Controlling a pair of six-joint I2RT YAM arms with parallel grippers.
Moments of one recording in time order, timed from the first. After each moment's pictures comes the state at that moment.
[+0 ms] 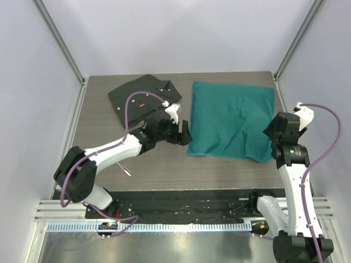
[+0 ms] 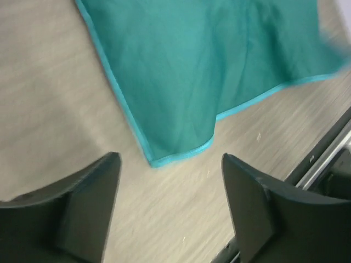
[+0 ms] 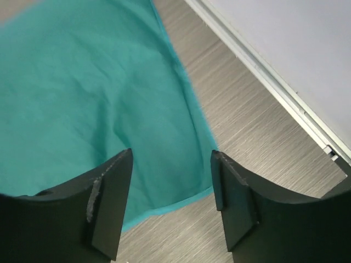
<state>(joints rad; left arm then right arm) -0.73 1.53 0.98 0.00 0.13 -0.46 -0.10 0.81 0.86 -0.63 0.43 0.40</state>
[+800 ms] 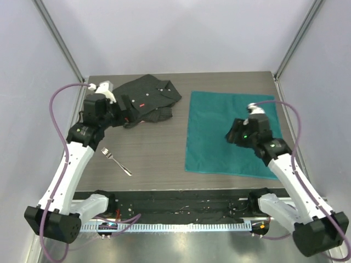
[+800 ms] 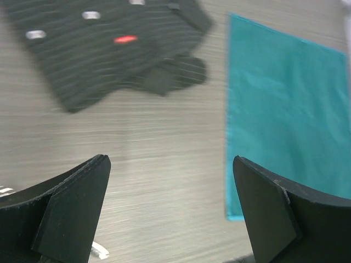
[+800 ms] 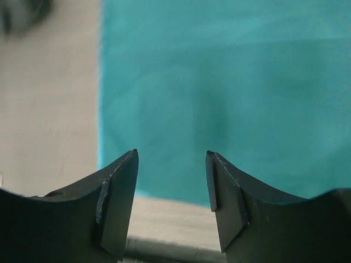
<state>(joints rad) -0.25 1.06 1.13 -0.58 0.07 -0.43 0.20 0.91 0.82 -0.61 0.01 0.45</state>
